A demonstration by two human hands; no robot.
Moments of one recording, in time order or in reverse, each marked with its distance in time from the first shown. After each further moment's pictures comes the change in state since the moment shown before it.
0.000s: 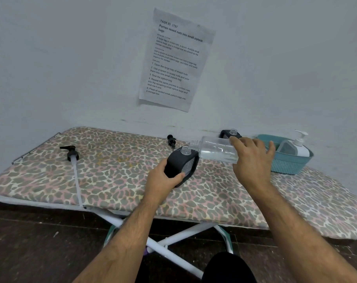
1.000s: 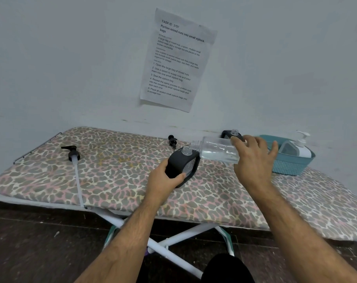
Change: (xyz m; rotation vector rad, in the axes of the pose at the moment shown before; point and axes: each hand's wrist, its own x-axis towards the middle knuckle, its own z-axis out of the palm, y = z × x) left_hand 0.000 0.002 0.000 0.009 -0.001 -0.006; right_hand 0.000 -0.003 -0.003 0.001 0.028 0.021
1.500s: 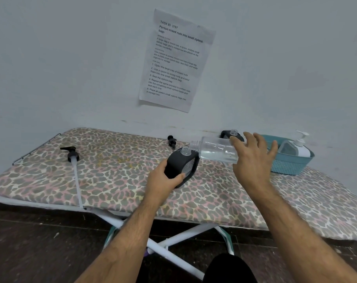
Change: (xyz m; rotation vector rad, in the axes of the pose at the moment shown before) left_hand -0.001 -0.001 0.000 -0.021 -0.003 0.000; right_hand -0.001 -0.001 -0.003 -0.002 -0.014 0.018
